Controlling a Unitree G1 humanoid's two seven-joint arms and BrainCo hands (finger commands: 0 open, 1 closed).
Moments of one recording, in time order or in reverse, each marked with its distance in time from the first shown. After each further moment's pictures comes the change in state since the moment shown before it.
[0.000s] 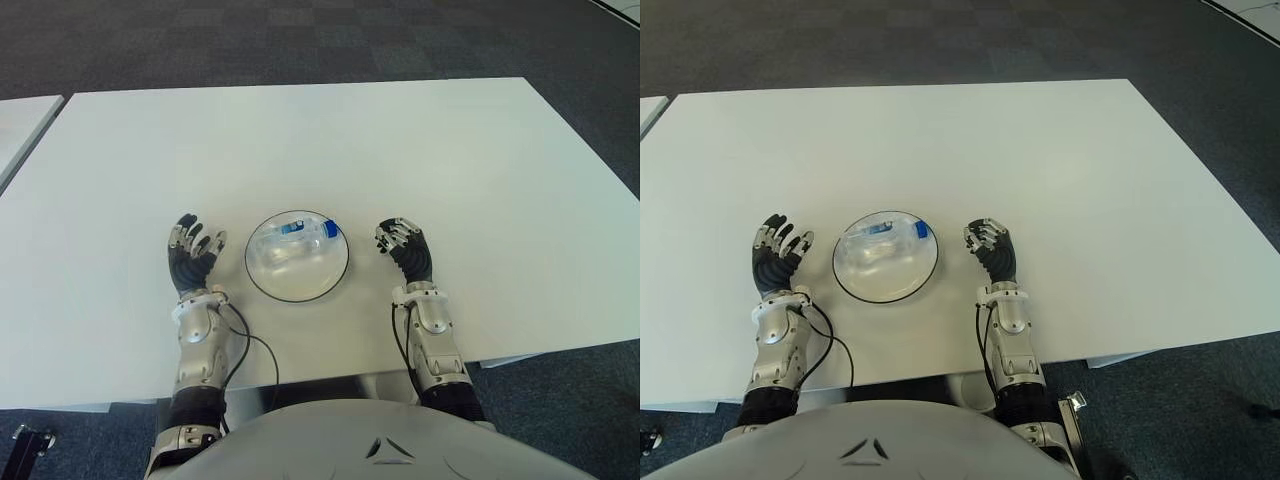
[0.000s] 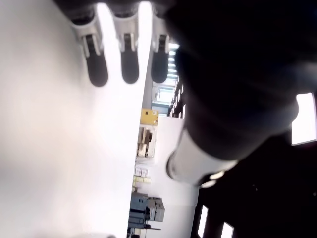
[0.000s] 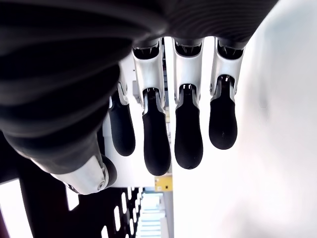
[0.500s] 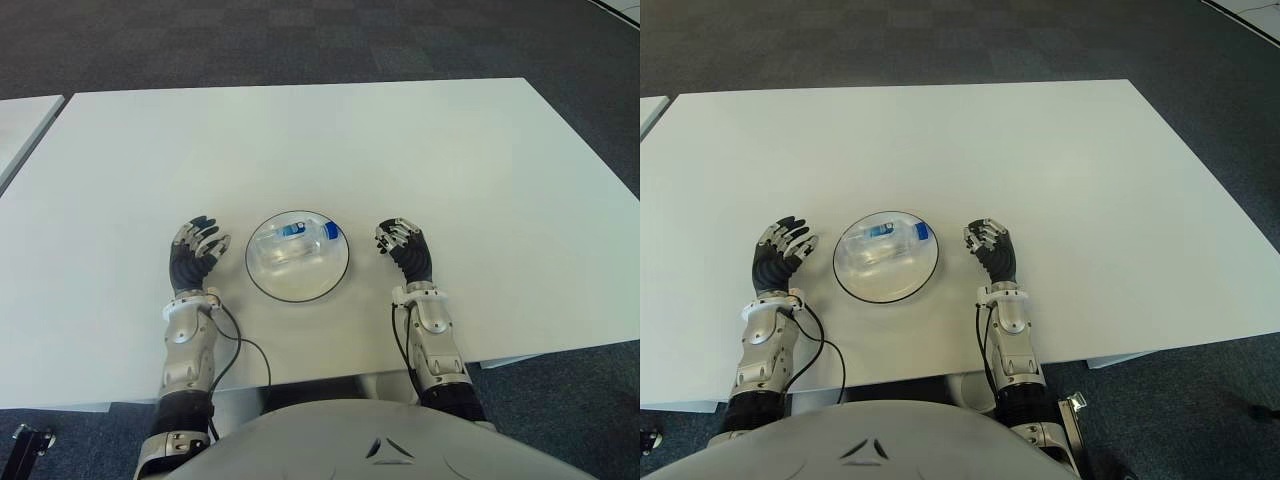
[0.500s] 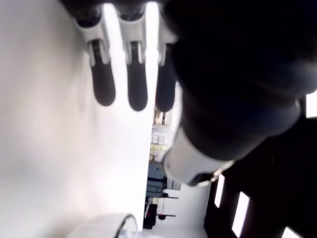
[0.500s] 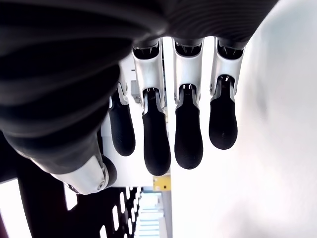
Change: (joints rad) left arm 0.024 0.066 0.000 -0.070 -0.005 0.152 -0.150; right arm 0.000 0.000 0.000 -0.001 0.000 0.003 0.000
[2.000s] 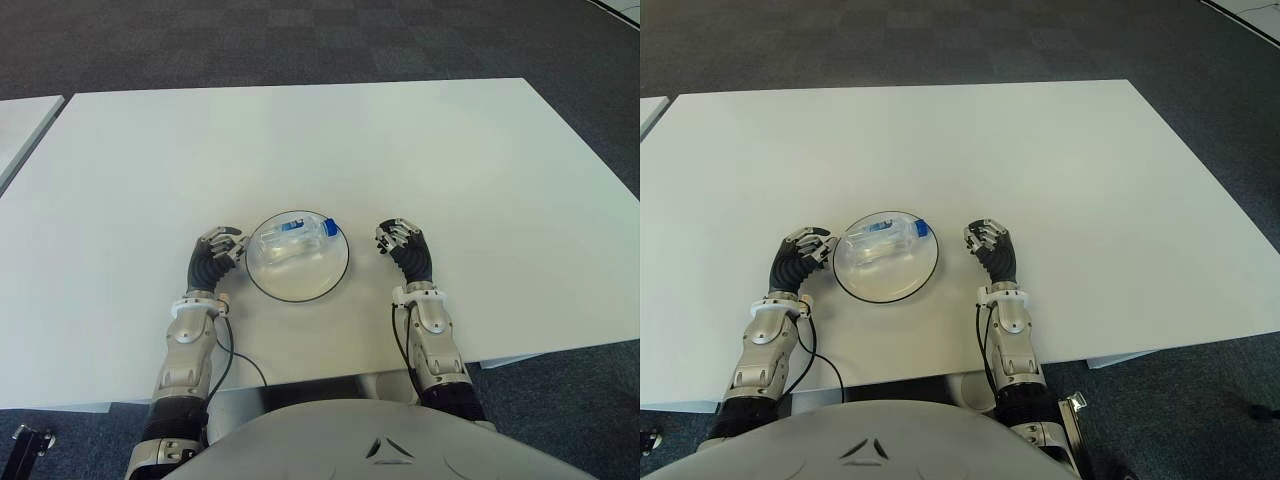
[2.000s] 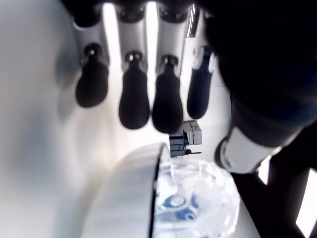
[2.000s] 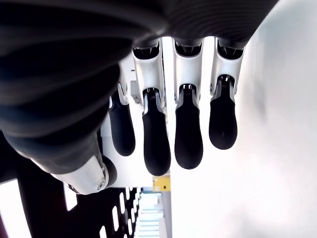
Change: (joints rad) left arm 0.032 0.037 -0.108 -0.042 0.169 0.024 -0.079; right arm -0.002 0.000 -0.004 0.006 0.000 -0.002 0.002
